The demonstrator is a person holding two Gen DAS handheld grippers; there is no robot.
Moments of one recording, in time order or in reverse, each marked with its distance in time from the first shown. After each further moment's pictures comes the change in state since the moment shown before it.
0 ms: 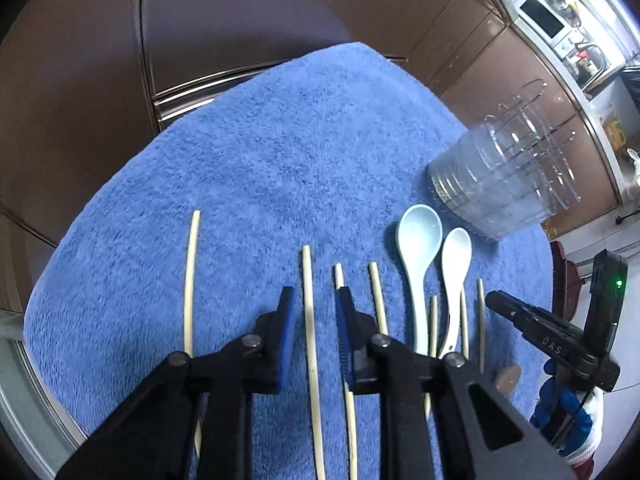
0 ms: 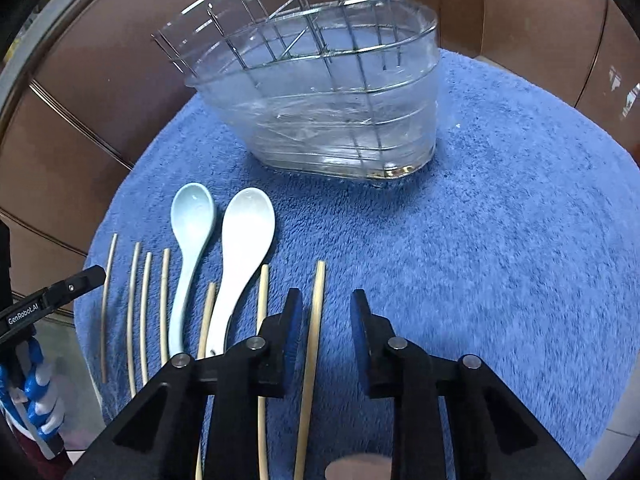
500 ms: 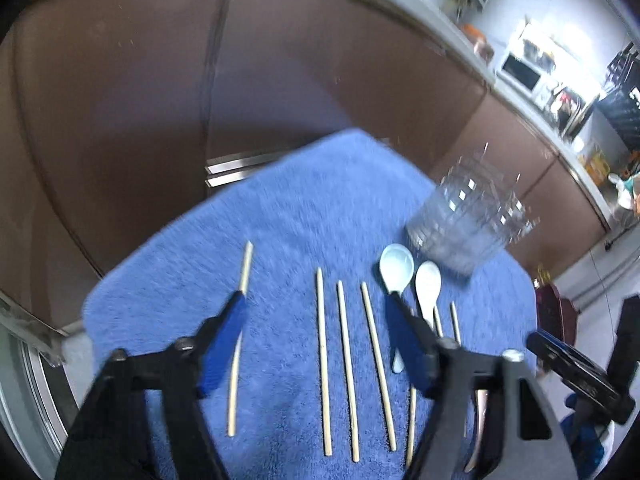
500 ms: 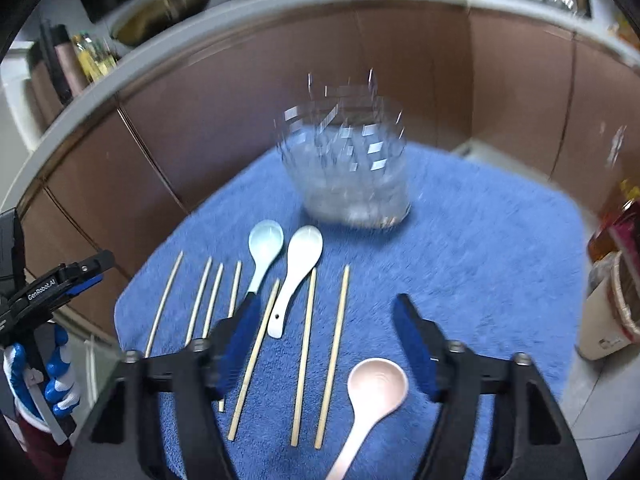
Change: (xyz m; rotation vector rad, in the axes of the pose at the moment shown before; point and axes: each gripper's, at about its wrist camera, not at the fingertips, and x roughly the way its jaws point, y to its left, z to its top) left arm -0.092 0.005 -0.054 -0.011 -0.299 0.004; right arm -0.111 0.014 -0.067 -0.055 -0.270 0.034
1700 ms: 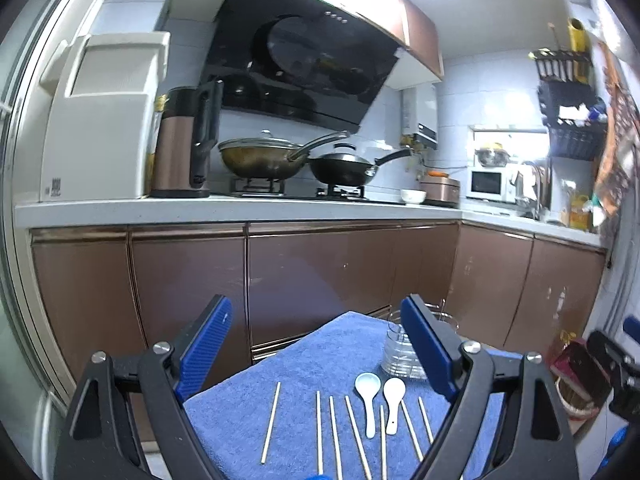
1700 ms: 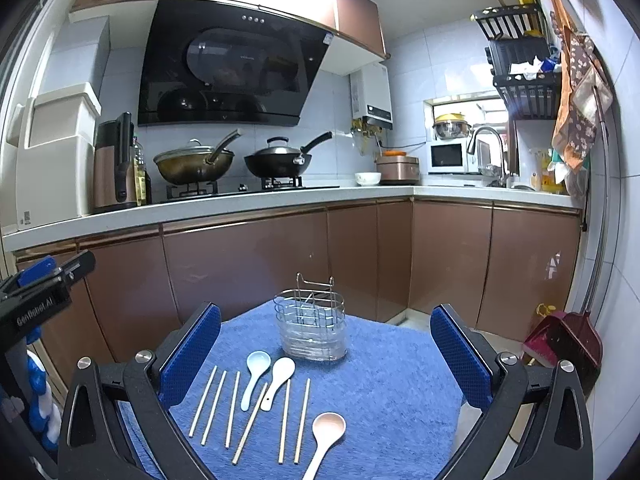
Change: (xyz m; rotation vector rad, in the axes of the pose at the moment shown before) left arm -0.231 -0.102 -0.097 0.188 -0.779 0.163; right arm -0.236 0.061 -0.101 -0.151 -0.712 -0.254
